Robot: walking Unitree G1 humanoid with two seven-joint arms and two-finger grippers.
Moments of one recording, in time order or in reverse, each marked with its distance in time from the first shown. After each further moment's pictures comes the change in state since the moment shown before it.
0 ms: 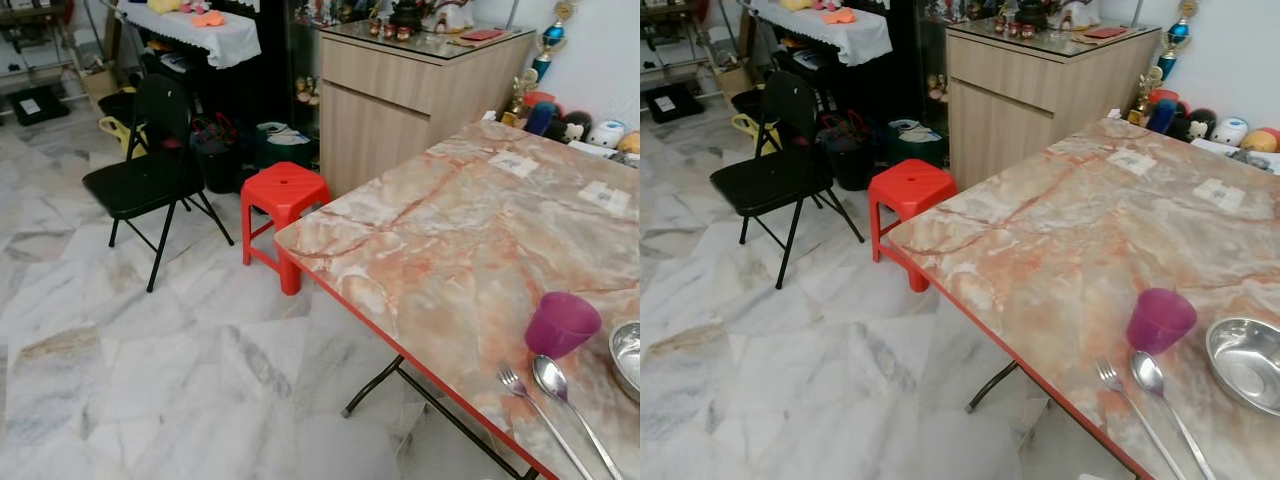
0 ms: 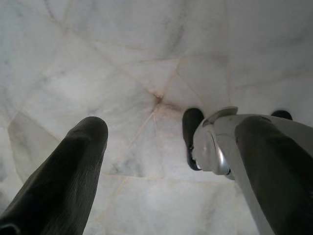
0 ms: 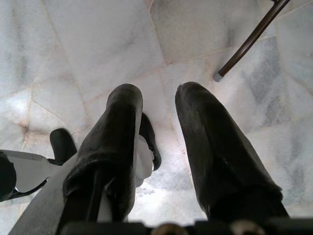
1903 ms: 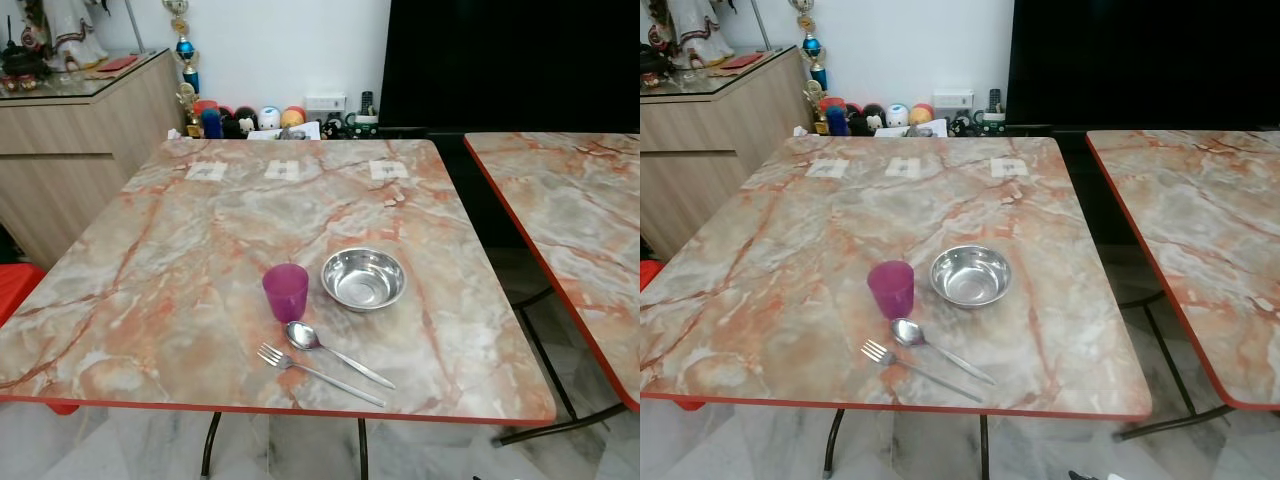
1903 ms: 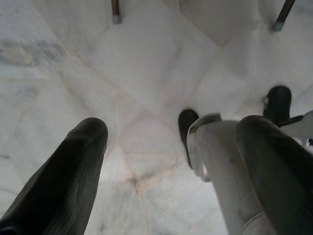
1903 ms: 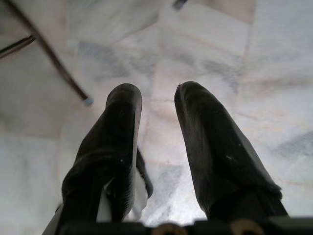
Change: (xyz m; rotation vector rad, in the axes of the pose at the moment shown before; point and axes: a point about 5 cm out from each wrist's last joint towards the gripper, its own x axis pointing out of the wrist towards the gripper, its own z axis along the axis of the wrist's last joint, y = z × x) left arm -0.001 -0.018 -0.015 0.005 0.037 -0.020; right arm -0.006 -0.012 0.005 0.233 -0.205 -0.247
